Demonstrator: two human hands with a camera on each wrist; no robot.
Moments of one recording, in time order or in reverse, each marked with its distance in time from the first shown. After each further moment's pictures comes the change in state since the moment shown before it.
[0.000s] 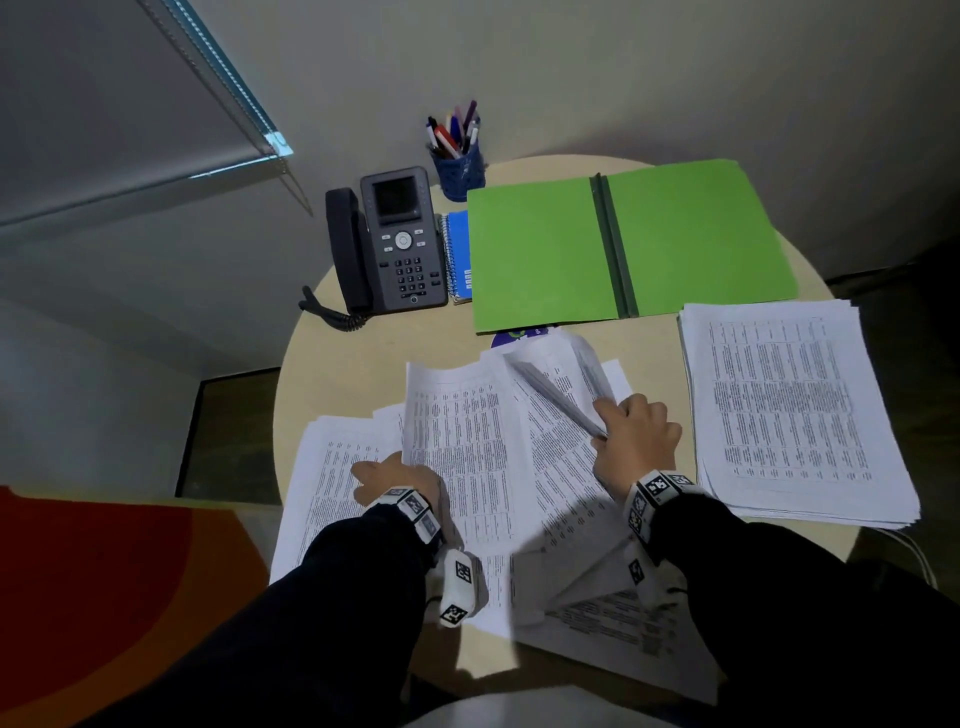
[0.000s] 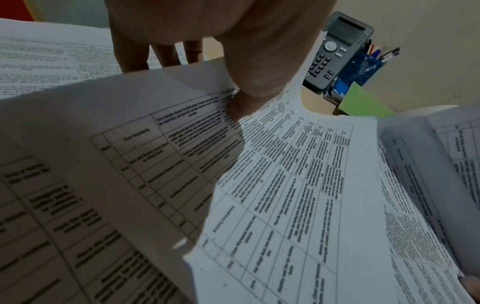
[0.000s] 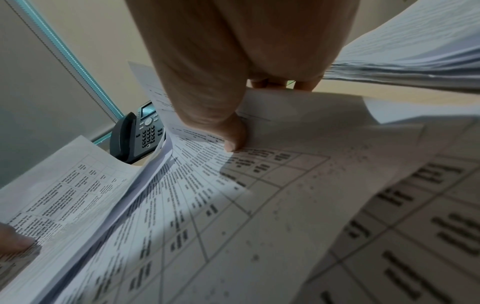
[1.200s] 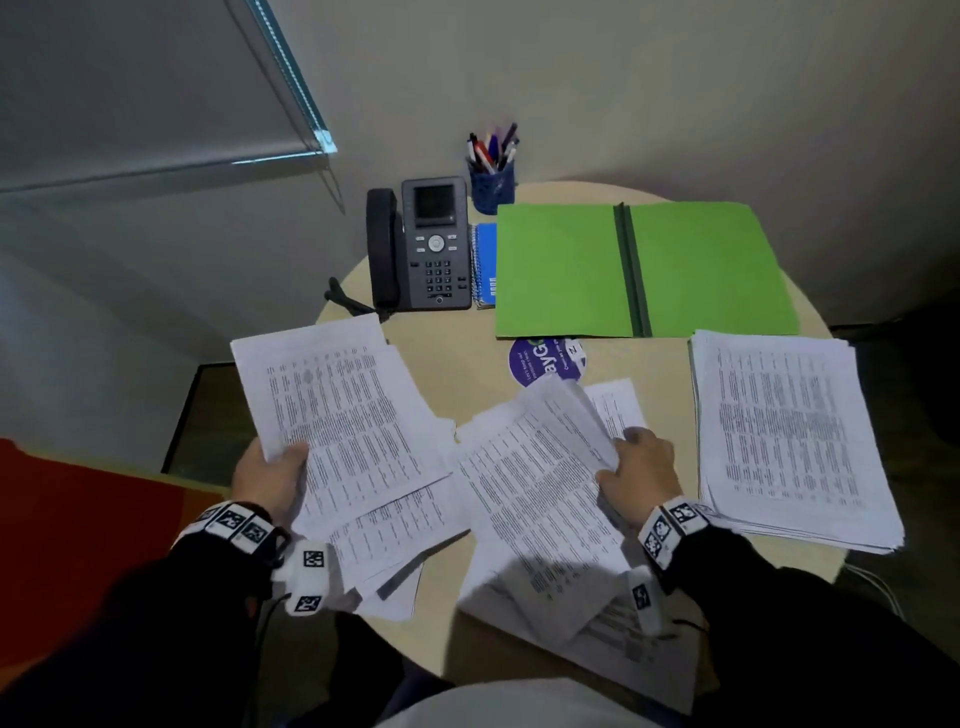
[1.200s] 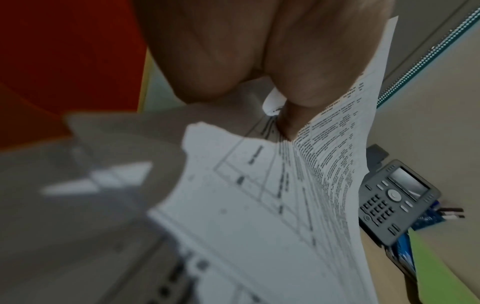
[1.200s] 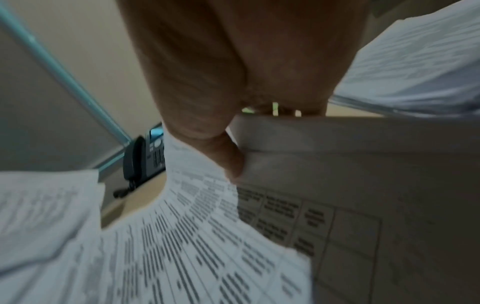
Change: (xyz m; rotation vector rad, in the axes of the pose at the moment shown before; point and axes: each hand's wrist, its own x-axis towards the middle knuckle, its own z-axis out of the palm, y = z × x) left_hand 0.070 -0.149 -0.100 -0.923 0.001 0.066; right_hand -0.029 -0.002 -0.019 0.110 -0.251 0.007
